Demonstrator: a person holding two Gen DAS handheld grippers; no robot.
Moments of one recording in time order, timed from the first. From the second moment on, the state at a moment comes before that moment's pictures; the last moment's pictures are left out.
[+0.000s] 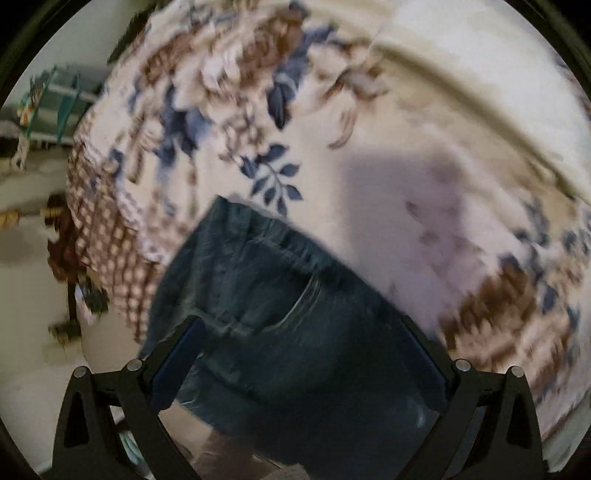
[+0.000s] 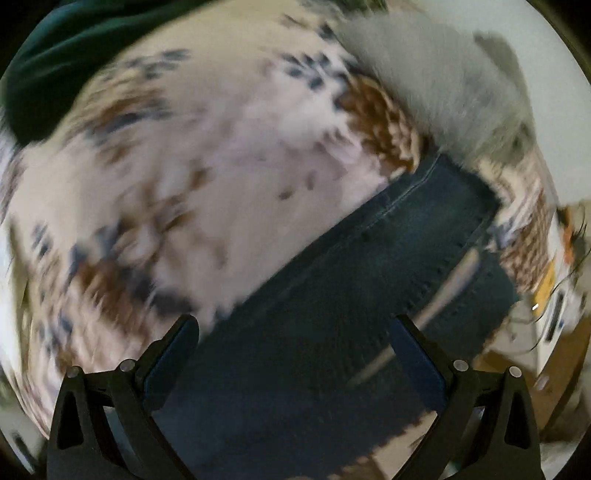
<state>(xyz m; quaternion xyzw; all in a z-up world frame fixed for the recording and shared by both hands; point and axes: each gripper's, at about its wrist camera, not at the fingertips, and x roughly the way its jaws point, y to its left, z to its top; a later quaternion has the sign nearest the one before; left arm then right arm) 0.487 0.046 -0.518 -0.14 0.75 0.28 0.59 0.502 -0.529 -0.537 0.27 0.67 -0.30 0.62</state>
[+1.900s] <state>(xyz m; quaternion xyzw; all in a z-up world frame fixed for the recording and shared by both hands) 0.174 0.038 -0.420 -0.28 0.58 0.19 0.74 0.152 -0.702 -0.559 0.42 0.56 -0.31 0.64</state>
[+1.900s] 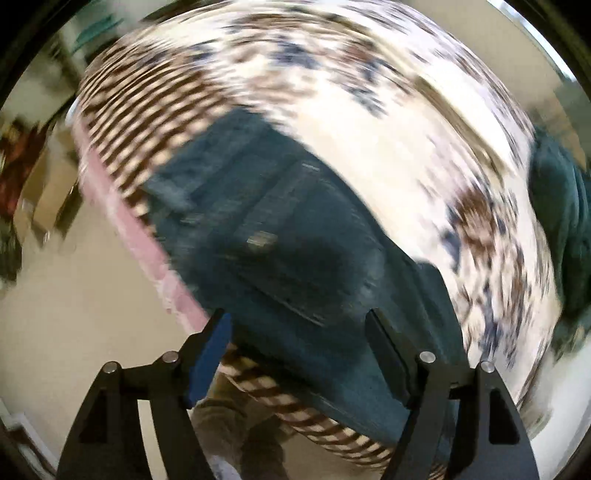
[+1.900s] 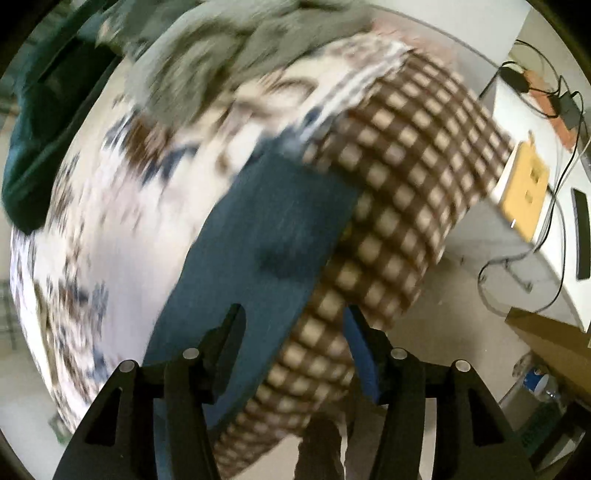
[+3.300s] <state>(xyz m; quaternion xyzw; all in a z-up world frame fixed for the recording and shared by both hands) 0.136 0.144 -0.483 -0.31 0.61 0.24 0.69 0.465 -0.122 -0.634 0.08 0.79 0.21 0.57</state>
